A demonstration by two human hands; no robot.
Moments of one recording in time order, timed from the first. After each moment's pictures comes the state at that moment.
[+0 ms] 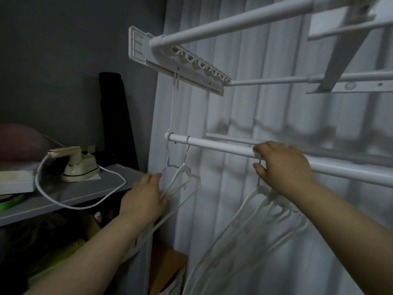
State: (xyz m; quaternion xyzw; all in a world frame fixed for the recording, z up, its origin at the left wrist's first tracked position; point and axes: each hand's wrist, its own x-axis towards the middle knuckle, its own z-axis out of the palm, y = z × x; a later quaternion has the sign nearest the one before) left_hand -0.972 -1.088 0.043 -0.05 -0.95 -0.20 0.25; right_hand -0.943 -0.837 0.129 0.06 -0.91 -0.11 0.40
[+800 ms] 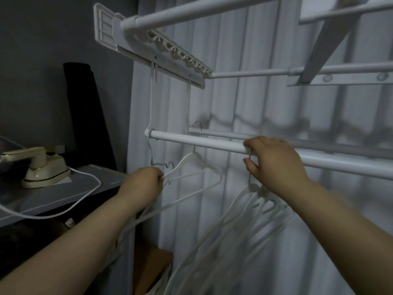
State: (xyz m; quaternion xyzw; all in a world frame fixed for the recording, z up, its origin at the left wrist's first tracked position) left_hand -1.001 -1.059 0.073 -0.11 -0.94 -0.24 0.19; right_hand -0.937 -0.827 0.127 0.05 -0.90 -0.09 0.42
